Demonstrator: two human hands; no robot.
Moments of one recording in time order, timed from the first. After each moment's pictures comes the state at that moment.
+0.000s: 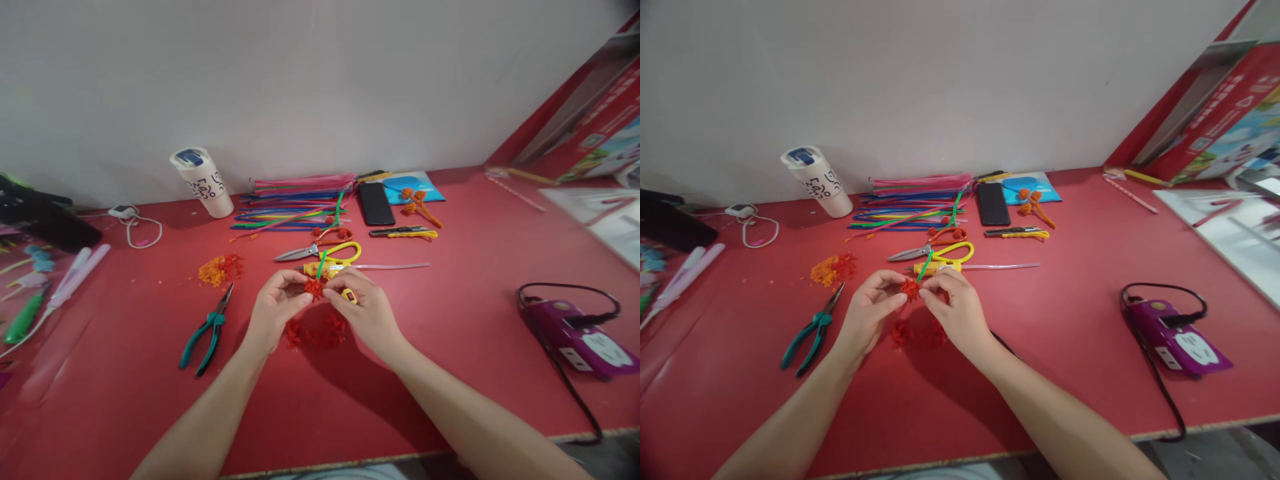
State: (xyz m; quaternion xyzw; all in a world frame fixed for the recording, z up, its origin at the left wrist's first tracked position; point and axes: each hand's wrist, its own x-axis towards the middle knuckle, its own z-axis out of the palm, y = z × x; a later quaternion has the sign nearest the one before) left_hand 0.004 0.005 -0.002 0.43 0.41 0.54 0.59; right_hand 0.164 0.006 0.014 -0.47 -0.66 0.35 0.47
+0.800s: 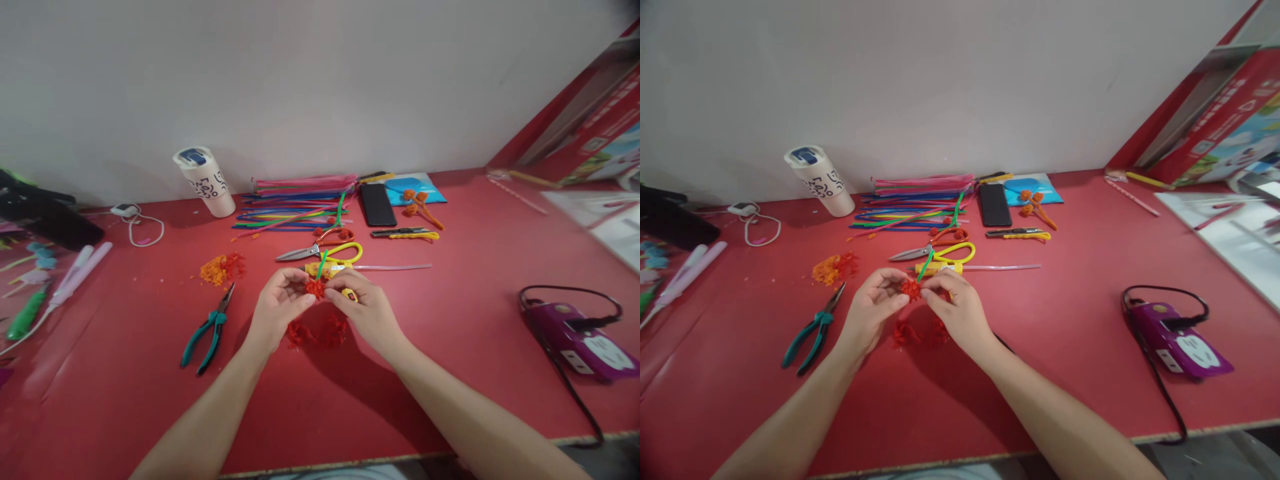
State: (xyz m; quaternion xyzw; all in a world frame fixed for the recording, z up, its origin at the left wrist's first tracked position) left_hand 0.003 0.005 -0.001 0.45 0.43 0.54 0.57; right_hand 0.164 0.009 0.013 -0.46 -0.65 0.39 0.46
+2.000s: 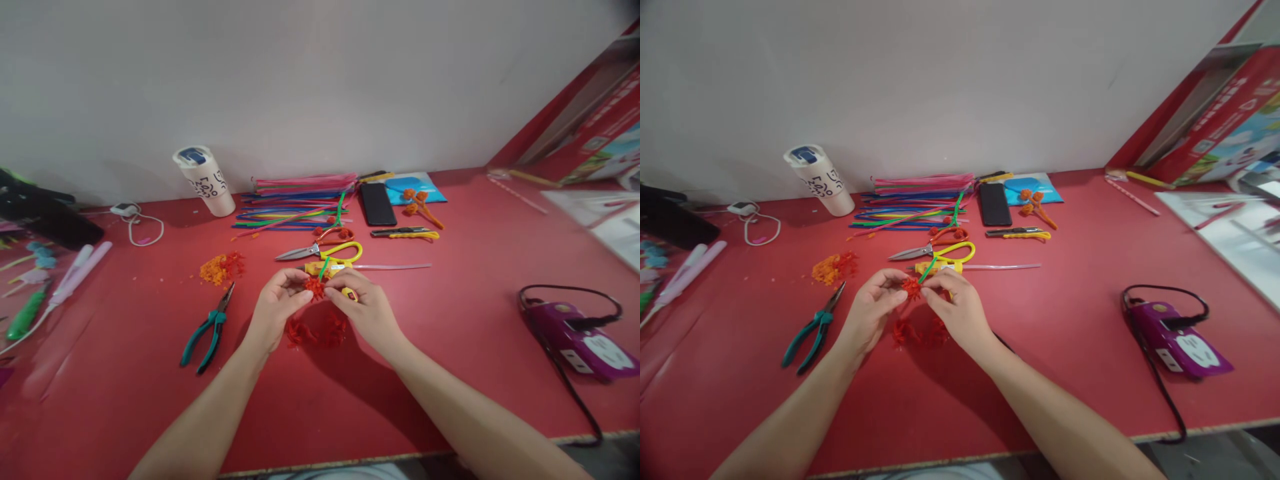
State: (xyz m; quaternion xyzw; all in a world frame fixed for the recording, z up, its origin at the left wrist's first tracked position) left_hand 0.003 0.006 -0.003 0.42 0.44 0.53 0.59; right_hand 0.164 0.009 0.008 -0.46 -0.65 0.38 0.46
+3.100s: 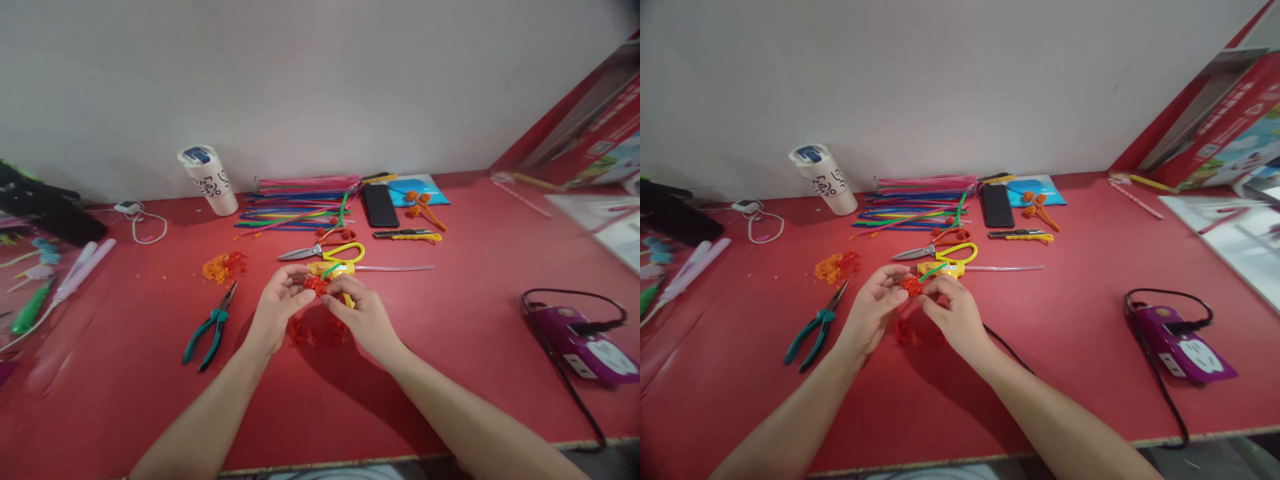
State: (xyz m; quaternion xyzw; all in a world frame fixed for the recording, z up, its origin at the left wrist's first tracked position) left_hand 0.005 0.004 0.004 0.42 0.41 0.55 0.59; right_hand 0.156 0.004 0.006 -0.47 -0.64 0.40 0.45
